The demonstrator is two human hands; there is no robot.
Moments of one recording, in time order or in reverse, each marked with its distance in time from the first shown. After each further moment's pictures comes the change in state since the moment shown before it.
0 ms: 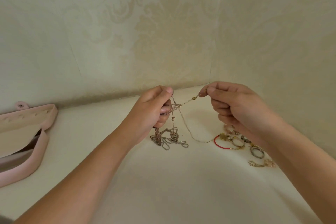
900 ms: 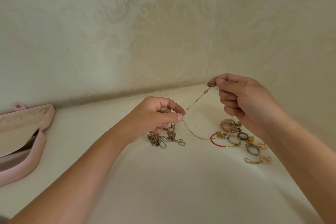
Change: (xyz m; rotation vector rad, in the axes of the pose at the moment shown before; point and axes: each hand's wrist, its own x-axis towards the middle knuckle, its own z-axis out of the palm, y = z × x) left_hand -0.003 -0.002 -0.006 0.263 -0.250 -0.057; right_hand 0.001 -0.002 -0.016 0.052 0.117 -0.019
